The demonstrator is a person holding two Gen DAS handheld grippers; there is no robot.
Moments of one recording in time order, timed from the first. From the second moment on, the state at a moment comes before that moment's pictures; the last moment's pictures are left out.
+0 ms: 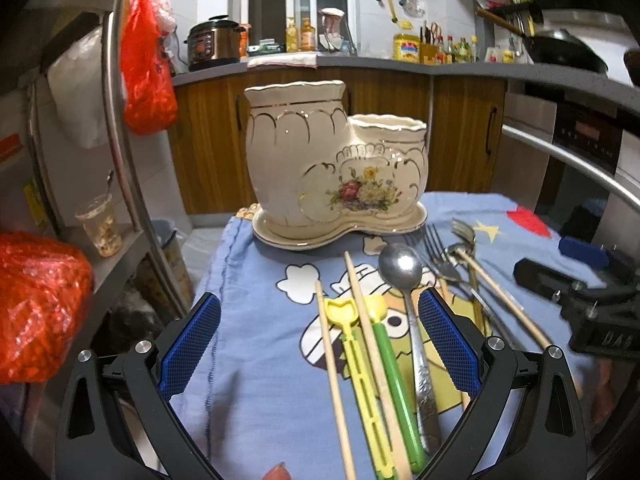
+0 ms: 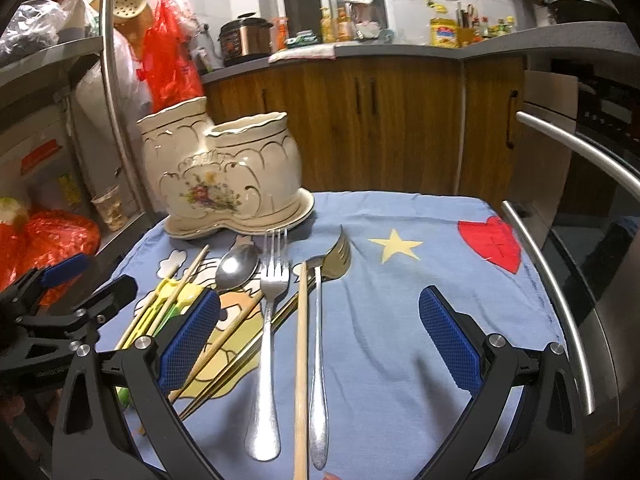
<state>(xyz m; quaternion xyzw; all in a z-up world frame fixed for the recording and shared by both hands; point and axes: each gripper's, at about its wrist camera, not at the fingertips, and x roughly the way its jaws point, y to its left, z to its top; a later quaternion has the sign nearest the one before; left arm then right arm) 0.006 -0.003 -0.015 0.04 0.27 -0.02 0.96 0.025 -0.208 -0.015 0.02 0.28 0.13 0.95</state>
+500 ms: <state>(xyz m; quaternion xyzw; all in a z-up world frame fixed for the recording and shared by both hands) 0.004 0.037 0.028 0.04 0.31 -0.06 0.95 0.037 -0.227 0.011 0.01 0.31 0.17 0.93</state>
